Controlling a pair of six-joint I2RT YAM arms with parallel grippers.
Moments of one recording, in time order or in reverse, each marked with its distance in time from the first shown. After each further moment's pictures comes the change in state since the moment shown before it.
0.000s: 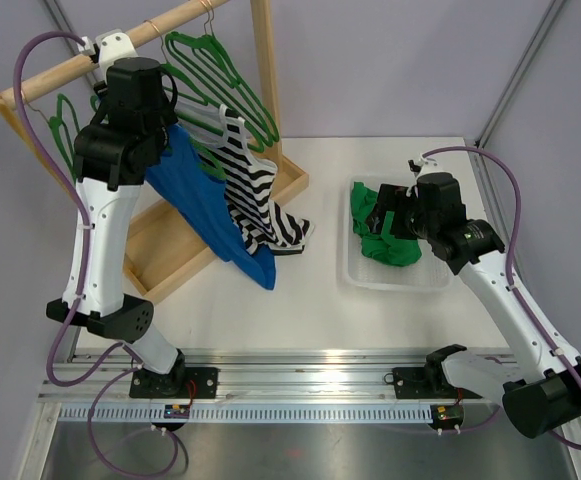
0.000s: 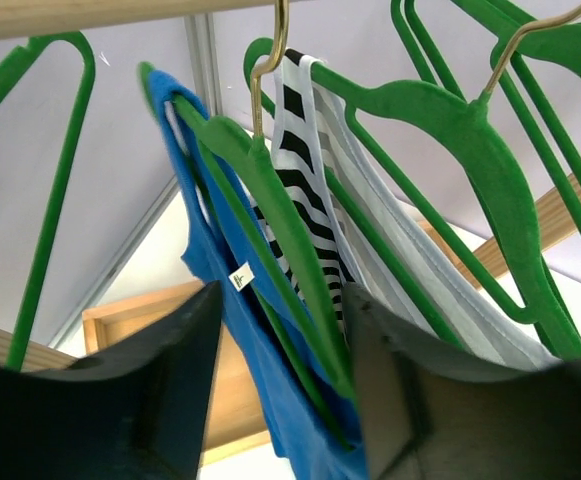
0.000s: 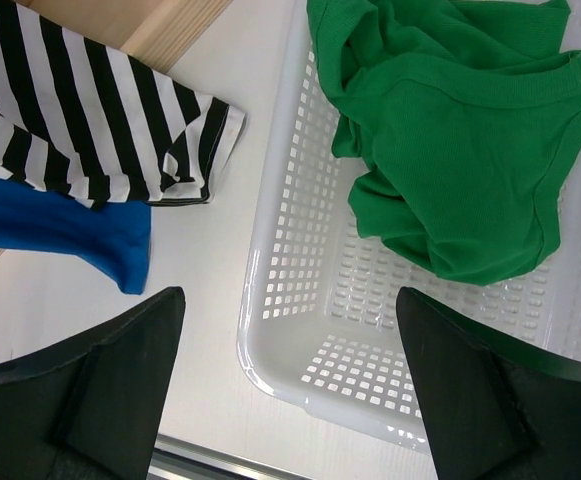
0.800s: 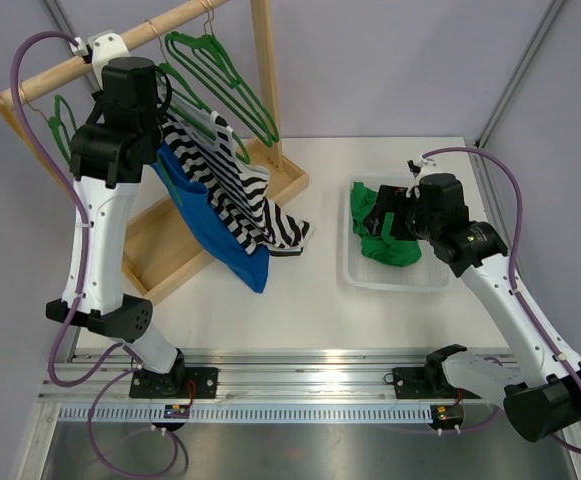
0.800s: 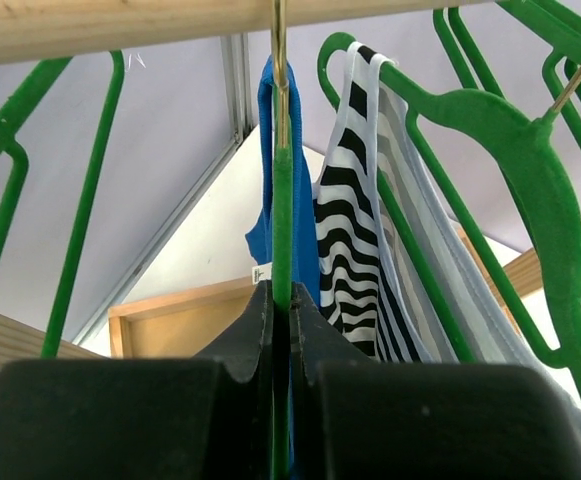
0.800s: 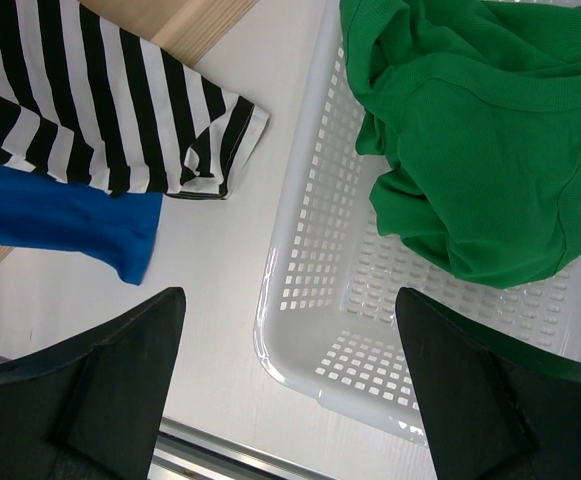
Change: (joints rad) left arm 0.039 -0.001 -0.017 0.005 -0.021 0.016; right arm 0.000 -0.019 0.000 0.001 -0.052 -0.007
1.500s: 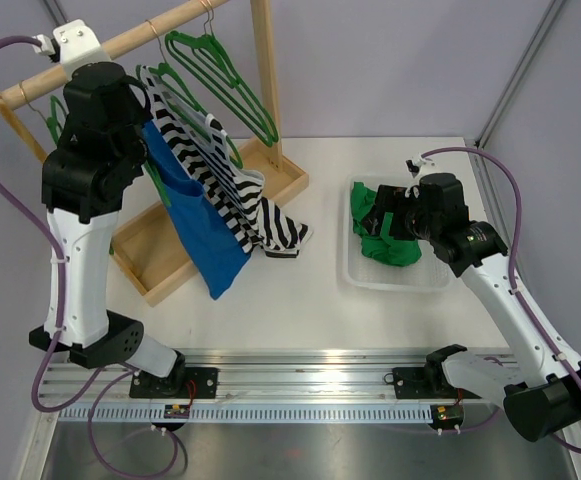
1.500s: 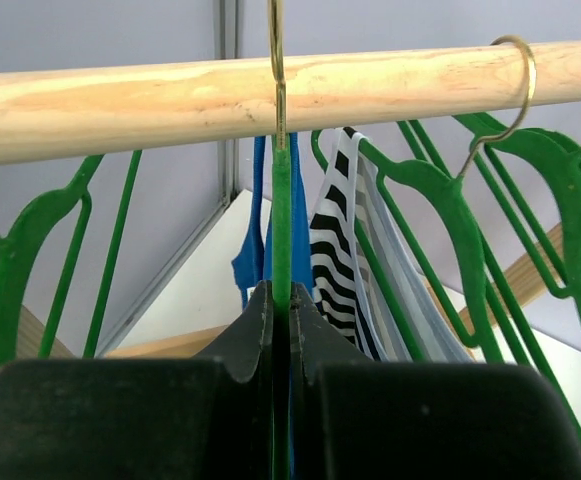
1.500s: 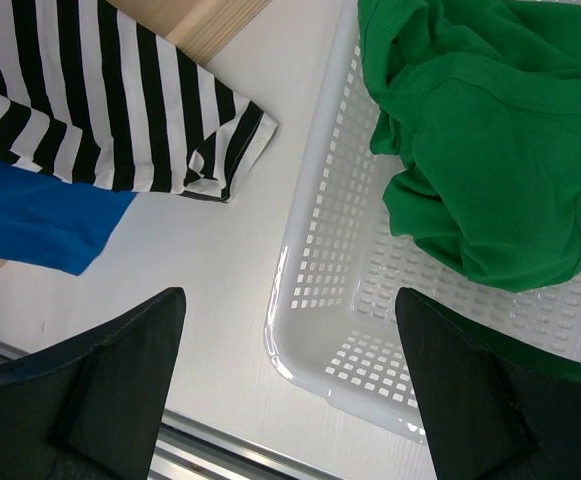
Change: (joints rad) left arm -0.068 -0.106 0.010 0.106 -0.062 0.085; right arm 0.000 0.001 0.000 0.007 -0.025 0.001
